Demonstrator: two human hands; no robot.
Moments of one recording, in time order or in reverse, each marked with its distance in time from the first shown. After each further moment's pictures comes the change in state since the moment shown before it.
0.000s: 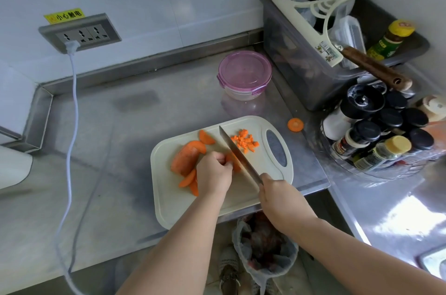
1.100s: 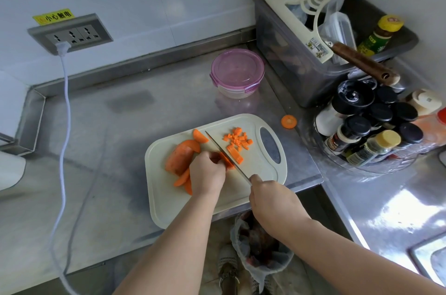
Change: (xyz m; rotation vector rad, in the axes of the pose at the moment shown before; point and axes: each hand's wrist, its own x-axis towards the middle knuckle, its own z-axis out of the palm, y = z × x) left_hand -0.002 0.000 -0.001 0.061 0.053 0.019; right_hand -0.012 -0.005 0.000 -0.148 -0.017 -0.080
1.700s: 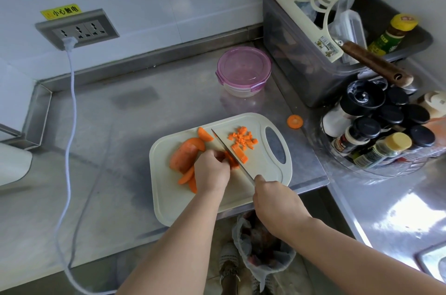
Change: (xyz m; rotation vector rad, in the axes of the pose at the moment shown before) left_hand 0.002 0.002 0.001 0.009 -0.015 -0.044; right_hand 0.005 -0.002 -0.001 0.075 -0.064 0.036
